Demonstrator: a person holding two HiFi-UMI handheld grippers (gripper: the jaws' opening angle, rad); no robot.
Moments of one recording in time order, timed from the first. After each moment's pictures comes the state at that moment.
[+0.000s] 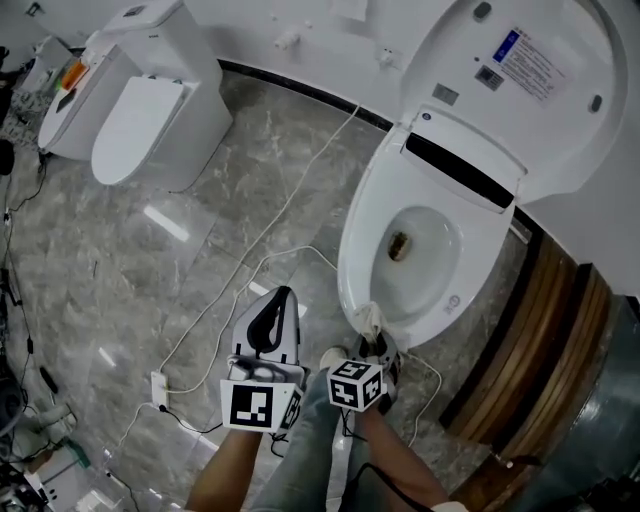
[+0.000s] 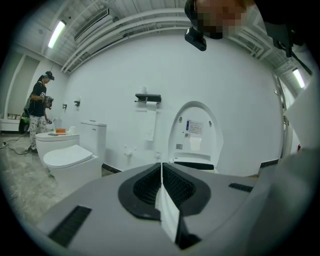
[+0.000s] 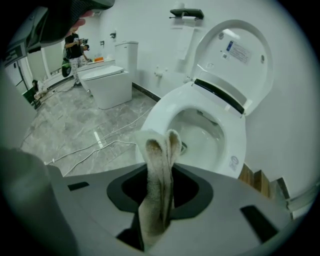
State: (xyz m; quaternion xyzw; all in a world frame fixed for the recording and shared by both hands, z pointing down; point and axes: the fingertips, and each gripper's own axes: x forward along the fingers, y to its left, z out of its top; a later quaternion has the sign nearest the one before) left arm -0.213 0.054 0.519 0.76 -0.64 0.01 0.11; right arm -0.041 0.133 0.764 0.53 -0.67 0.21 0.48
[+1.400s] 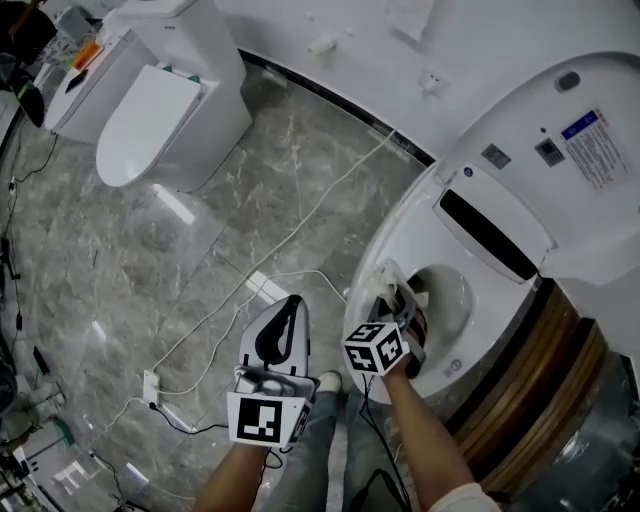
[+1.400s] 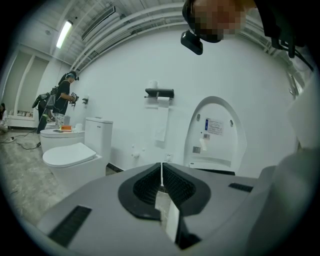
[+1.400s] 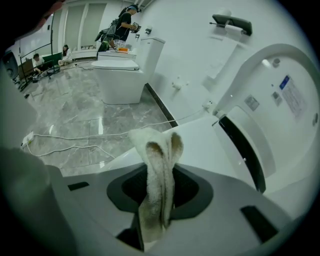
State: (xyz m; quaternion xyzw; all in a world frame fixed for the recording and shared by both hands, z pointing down) left arm -0.244 -0.044 0.534 0.73 -0.68 0.00 0.13; right arm -0.075 -0.085 0.764 0.45 -0.71 0.05 0.54
